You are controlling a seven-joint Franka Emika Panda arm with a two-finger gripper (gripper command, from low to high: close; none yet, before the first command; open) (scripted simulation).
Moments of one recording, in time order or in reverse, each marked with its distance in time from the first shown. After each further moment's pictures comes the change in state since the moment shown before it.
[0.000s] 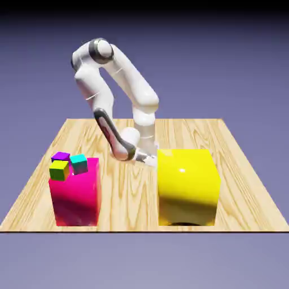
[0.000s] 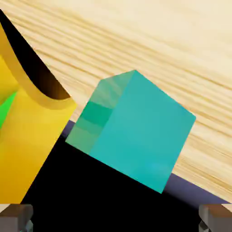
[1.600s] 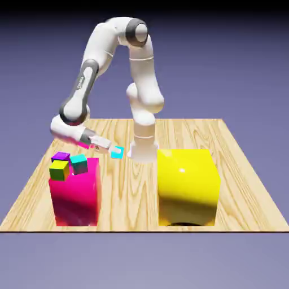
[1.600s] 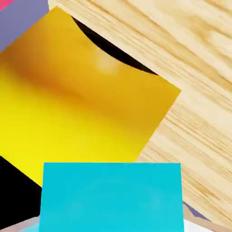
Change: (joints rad) arm 0.497 -0.701 -0.537 0.574 -0.566 -0.866 0.405
